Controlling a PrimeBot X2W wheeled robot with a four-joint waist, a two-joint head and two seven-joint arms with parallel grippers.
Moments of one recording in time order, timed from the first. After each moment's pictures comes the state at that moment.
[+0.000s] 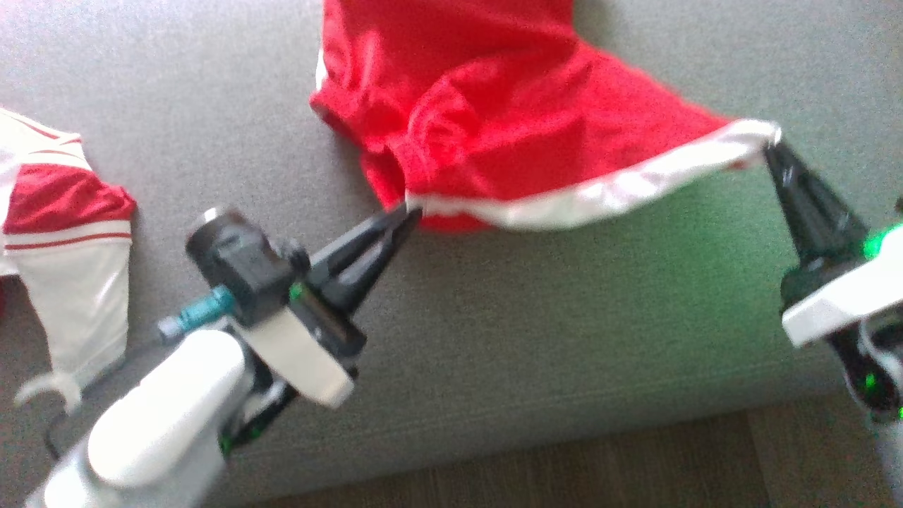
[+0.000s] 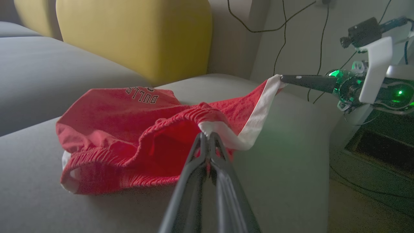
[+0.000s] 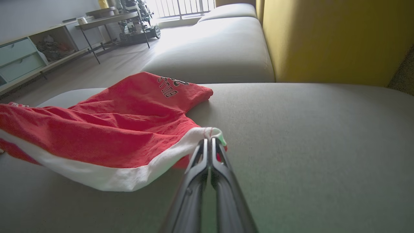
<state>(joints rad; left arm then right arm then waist) -0.54 0.49 -0.83 0.03 -0.55 -0.13 -0.26 -0.30 -0.42 0.10 0.07 0.54 0.13 -0.04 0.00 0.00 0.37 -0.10</state>
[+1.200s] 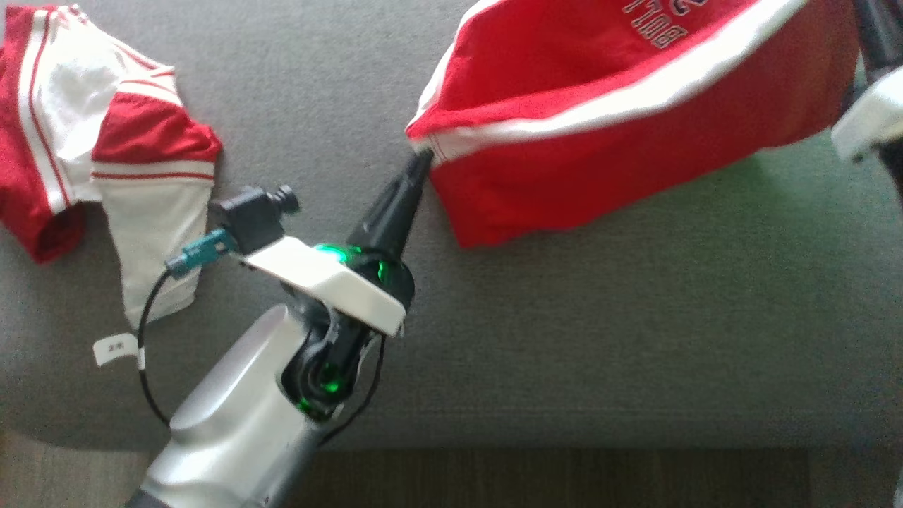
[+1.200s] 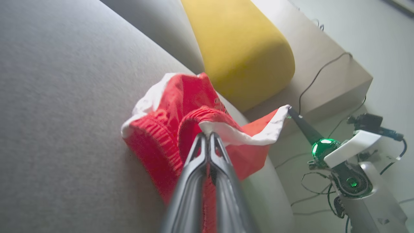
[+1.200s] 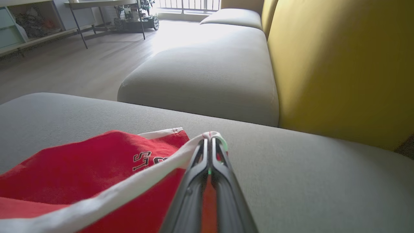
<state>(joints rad) -0.50 0.19 -0.71 0.20 -1.12 -0.12 -0.22 -0.66 -0.30 -0.07 0.18 0.27 0.13 0.22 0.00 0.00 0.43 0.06</state>
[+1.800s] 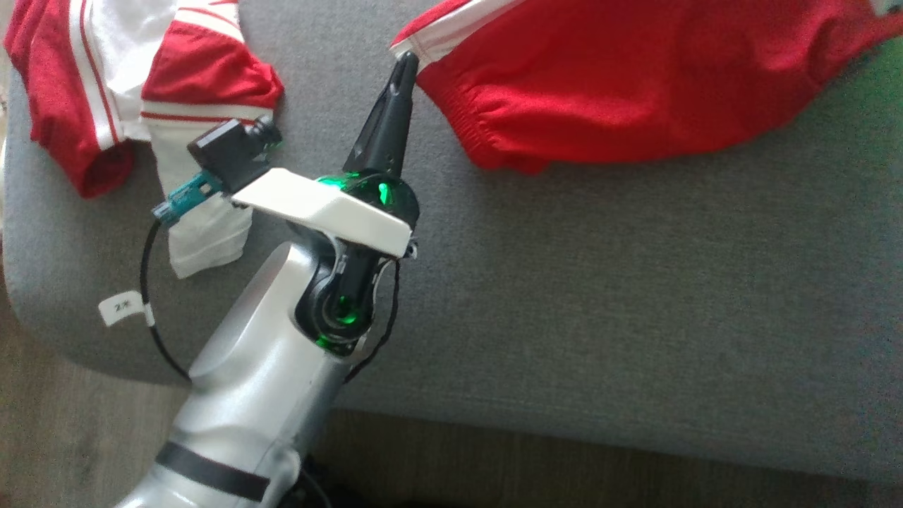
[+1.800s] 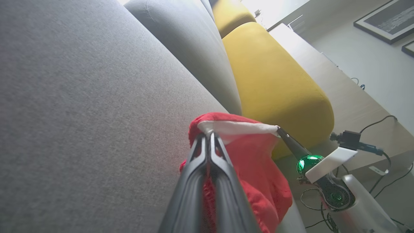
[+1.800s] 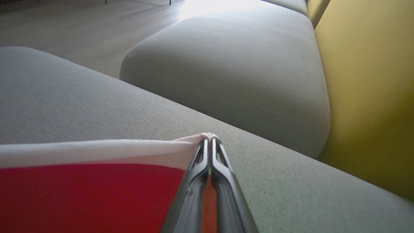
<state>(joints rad) -0.61 0.05 -0.56 0.30 -1.12 -0.12 -0.25 -1.13 -0.39 0.15 0.68 0.14 0.13 0.10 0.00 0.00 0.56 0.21</state>
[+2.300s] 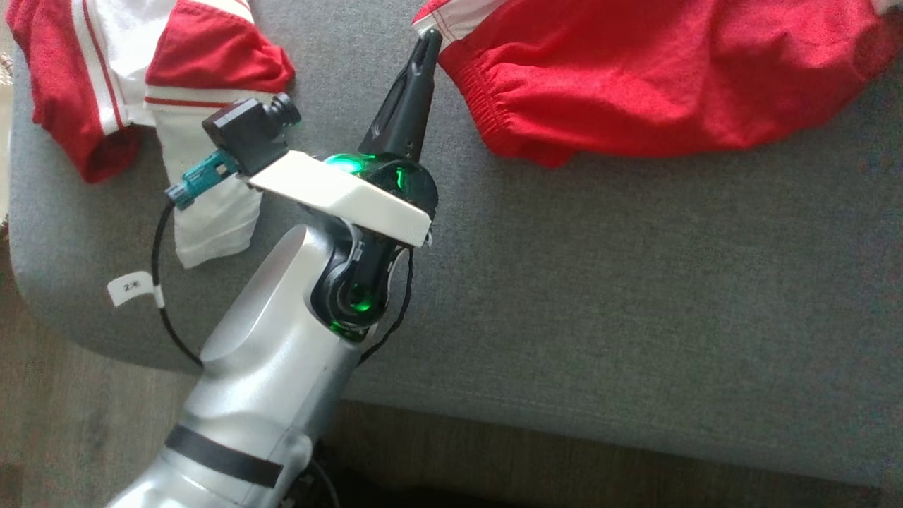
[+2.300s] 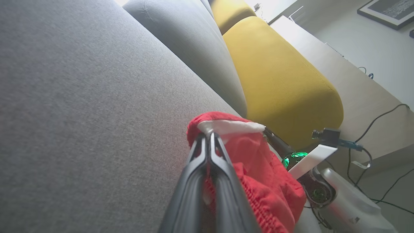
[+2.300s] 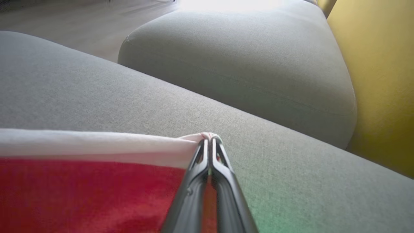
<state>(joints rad) -0.66 0.03 -0.58 0.33 -1.05 -0.13 -0.26 -1.25 -0.39 0.22 0.97 0.11 0.13 -0.13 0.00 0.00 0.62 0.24</state>
